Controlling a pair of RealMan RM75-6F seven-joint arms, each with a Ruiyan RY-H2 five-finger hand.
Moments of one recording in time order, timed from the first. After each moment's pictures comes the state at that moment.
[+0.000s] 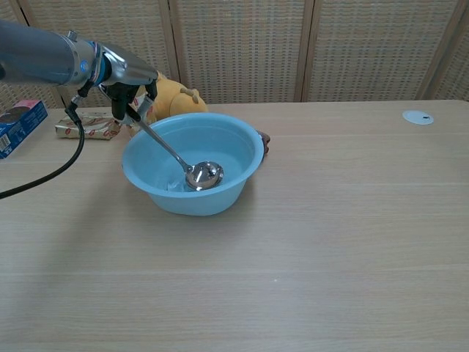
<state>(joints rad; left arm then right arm) -1.32 -1.46 0.02 -1.24 0.32 0.71 0.95 0.11 -1.14 0.12 -1.48 -1.46 1.48 0.04</state>
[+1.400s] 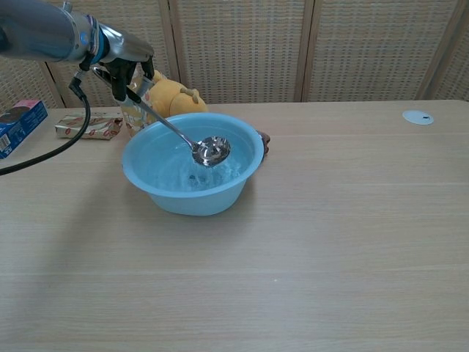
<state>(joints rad) -1.34 -1.40 -0.05 -1.31 0.18 0.76 0.98 0.12 -1.12 0.11 -1.48 -1.45 1.45 0.07</state>
